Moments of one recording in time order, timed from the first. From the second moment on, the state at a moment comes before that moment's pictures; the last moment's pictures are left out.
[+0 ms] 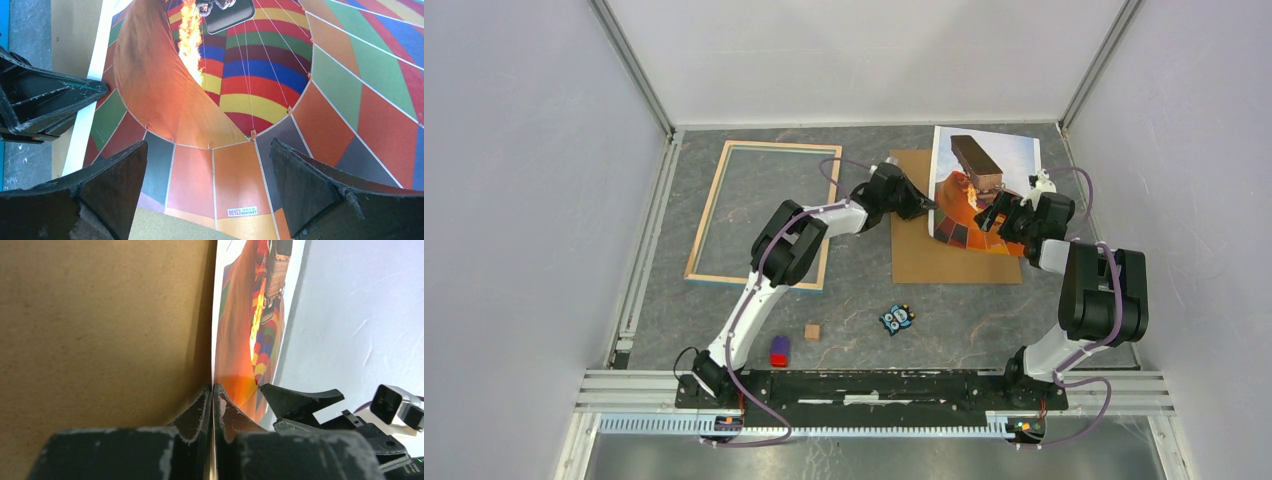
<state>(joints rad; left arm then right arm) -0.69 2.53 1.79 0.30 0.27 -1.26 -0.20 1.63 0.66 0.36 -0.38 0.27</state>
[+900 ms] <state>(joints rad) -0.69 2.59 2.01 0.06 0.34 -1.11 -0.21 1.62 0.66 0.35 -0.39 0.29</state>
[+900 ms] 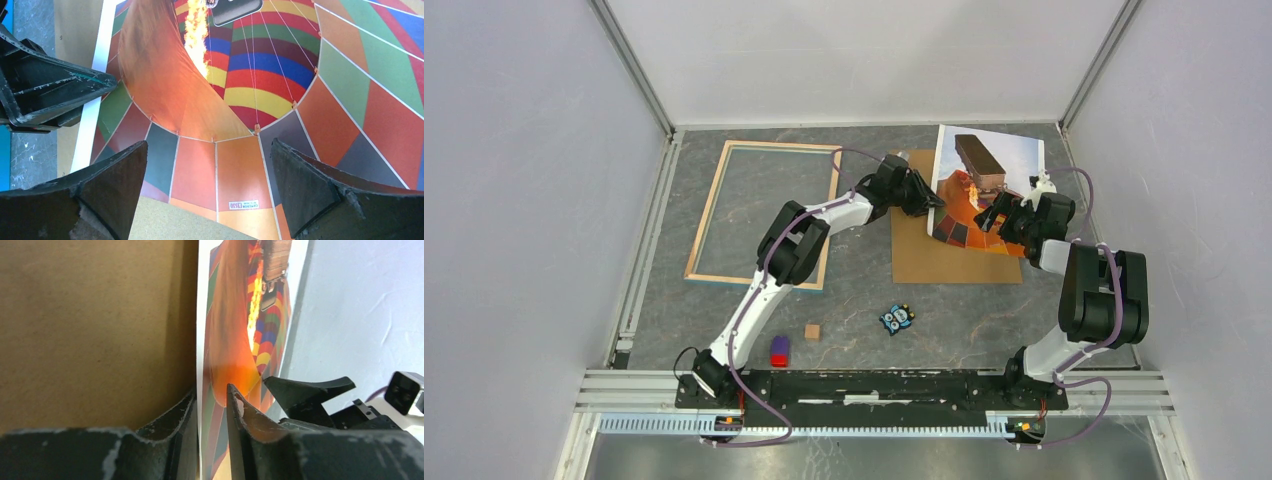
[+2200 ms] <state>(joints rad) -0.39 1.58 1.90 -1.00 -0.22 -0.47 -0.21 1.46 0.69 0.18 -0.38 0.19</state>
